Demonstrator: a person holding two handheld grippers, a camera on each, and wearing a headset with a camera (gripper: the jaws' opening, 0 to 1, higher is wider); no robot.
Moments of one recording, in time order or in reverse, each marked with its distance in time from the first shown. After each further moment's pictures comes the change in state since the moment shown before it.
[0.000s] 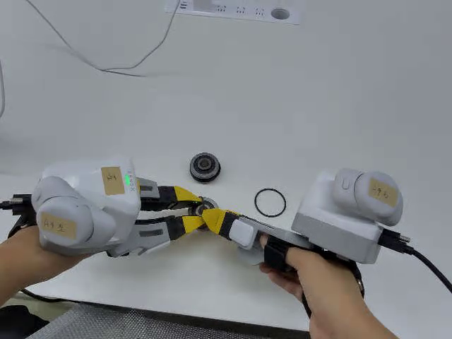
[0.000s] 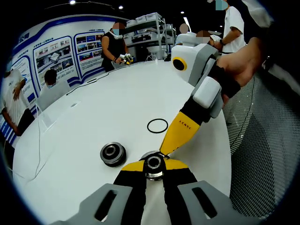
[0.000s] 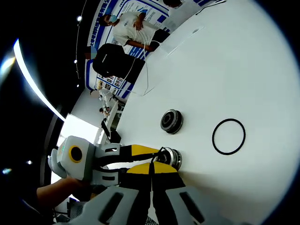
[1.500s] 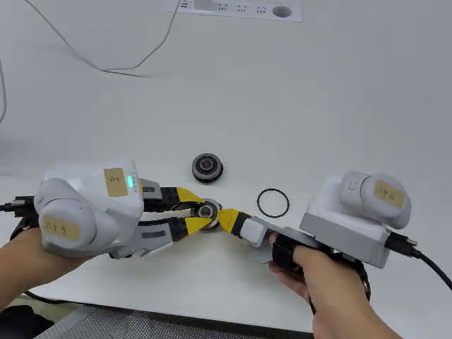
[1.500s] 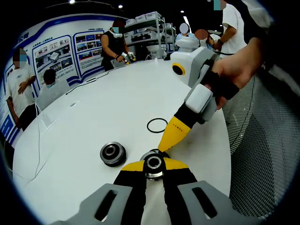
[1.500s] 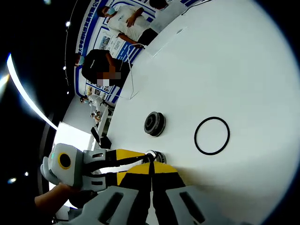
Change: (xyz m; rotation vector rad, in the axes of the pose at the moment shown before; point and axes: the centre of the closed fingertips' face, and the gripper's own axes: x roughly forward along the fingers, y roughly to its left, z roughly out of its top) left arm 0.001 -0.001 -0.001 -0.002 0.010 -0.005; right arm 0.001 -0.025 0.004 0.075 -0.024 -0.086
